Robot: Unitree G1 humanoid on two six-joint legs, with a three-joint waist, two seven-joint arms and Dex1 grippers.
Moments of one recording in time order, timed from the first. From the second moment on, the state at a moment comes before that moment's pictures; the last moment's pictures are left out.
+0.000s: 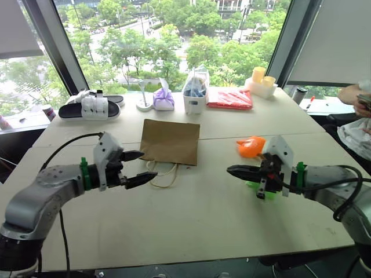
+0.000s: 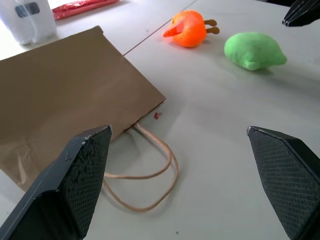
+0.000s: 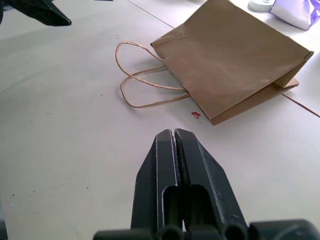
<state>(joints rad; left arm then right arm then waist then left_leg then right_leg) -0.33 0.84 0.16 -0.32 -0.67 0.68 -0.91 -0.35 -0.88 -0.13 -0.52 0.66 0.83 0.82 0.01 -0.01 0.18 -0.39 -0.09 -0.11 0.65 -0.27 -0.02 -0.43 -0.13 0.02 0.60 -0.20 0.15</state>
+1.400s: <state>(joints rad) -0.87 0.63 -0.21 0.76 -0.05 -0.29 -1.31 -0.32 -0.84 -0.08 -0.56 0.61 0.78 0.74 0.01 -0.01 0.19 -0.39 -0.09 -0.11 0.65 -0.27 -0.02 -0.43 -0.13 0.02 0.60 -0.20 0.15</state>
